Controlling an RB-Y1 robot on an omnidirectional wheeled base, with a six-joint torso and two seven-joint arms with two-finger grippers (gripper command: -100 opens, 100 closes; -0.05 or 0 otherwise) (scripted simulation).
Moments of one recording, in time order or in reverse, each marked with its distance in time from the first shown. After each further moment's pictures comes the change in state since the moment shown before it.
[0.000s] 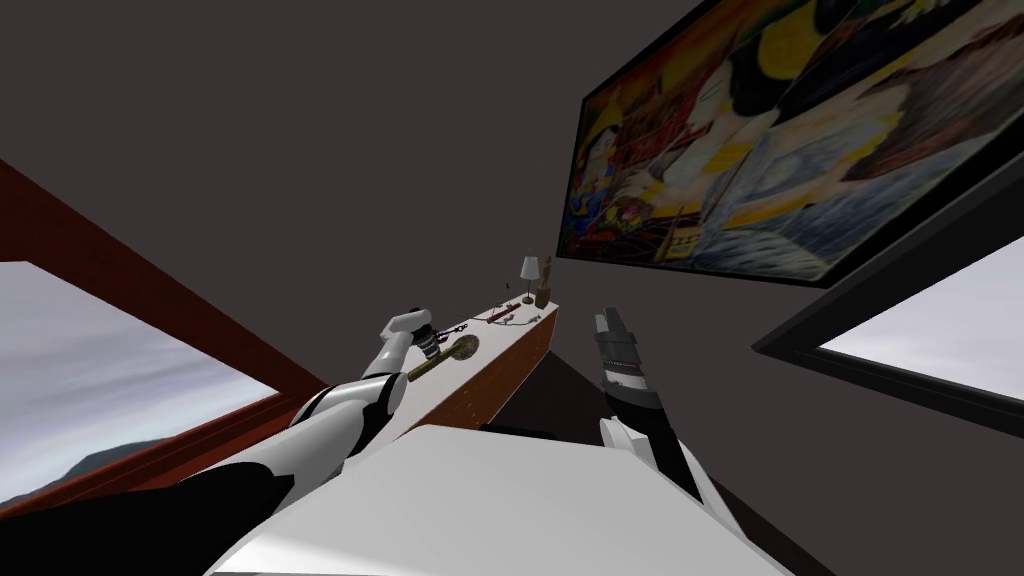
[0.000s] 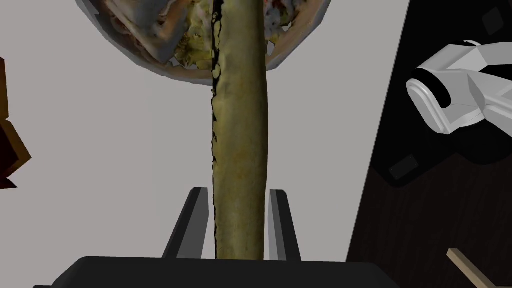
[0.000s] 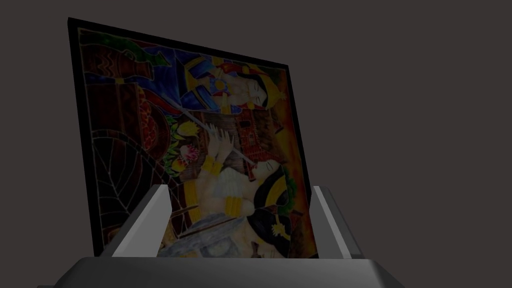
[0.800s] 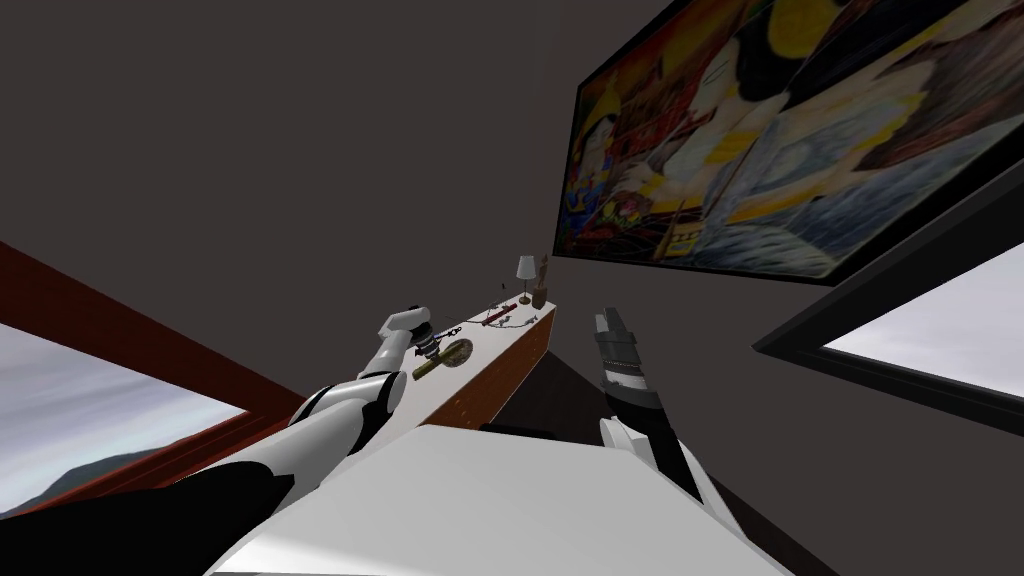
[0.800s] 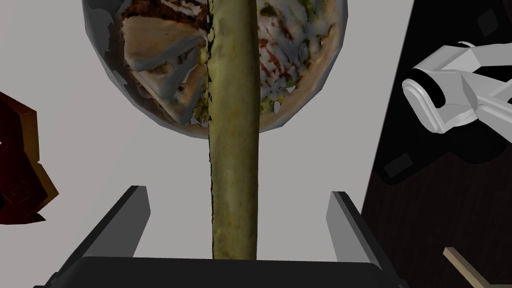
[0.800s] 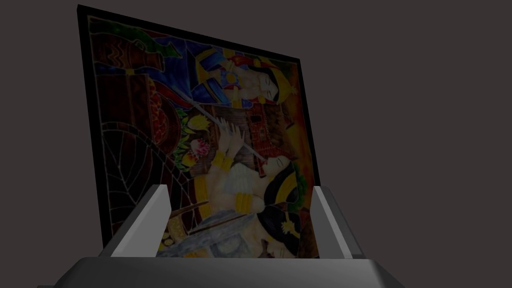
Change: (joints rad) left arm -0.006 0.009 0.007 -0.025 0.003 0.040 0.016; right arm 0.000 0.000 0.000 0.000 0.000 0.000 0.000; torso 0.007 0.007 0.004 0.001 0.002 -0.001
